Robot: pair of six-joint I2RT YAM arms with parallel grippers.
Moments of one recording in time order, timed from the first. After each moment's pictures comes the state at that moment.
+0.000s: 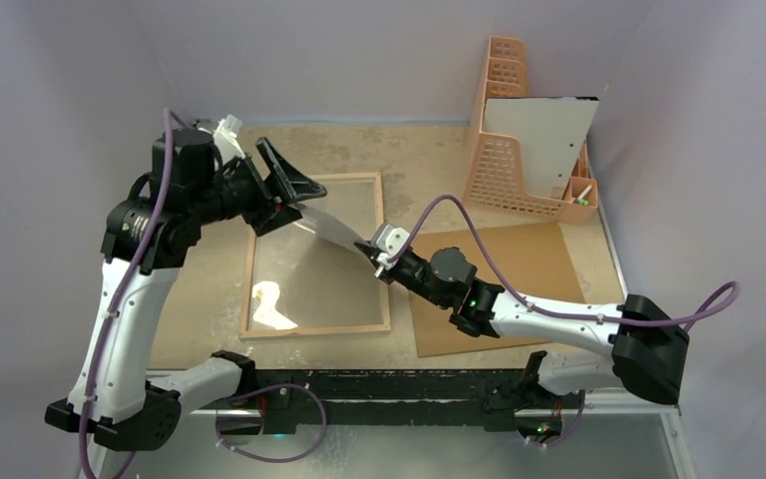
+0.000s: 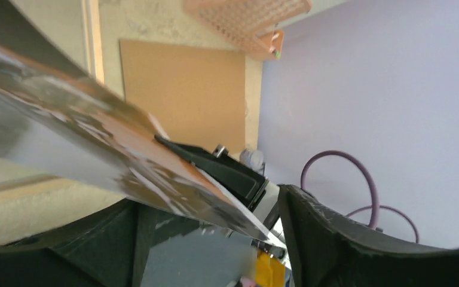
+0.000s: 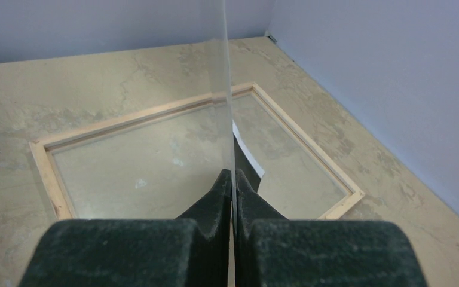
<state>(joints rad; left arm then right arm) -0.31 1.13 1.66 -1.10 0.43 -0.94 1.08 1.26 0.68 0.61 0.08 -0.26</state>
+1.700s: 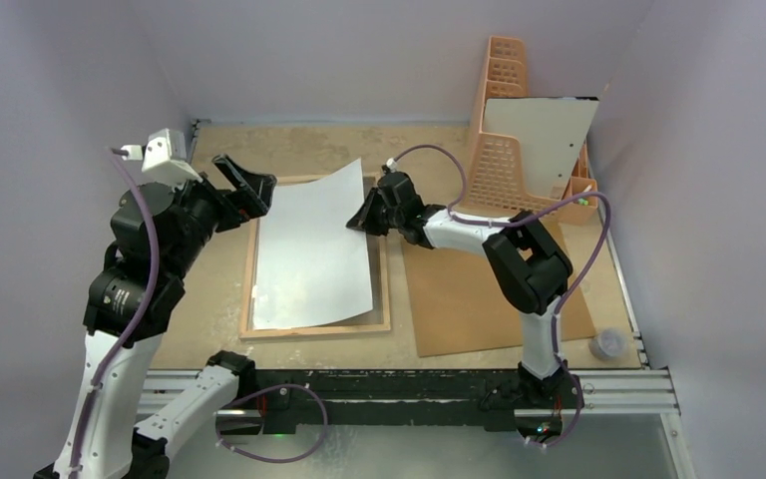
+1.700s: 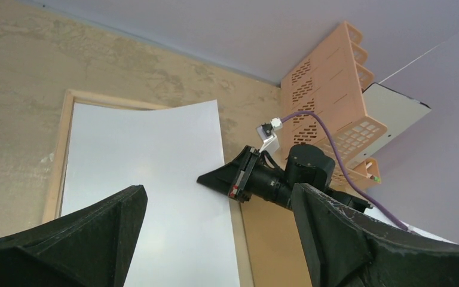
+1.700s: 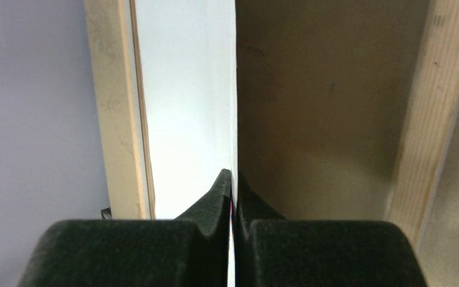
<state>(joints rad) -0.31 0.82 1.38 -0.74 -0.11 -0.55 0.71 1.99 1.28 0.10 -0.16 0.97</state>
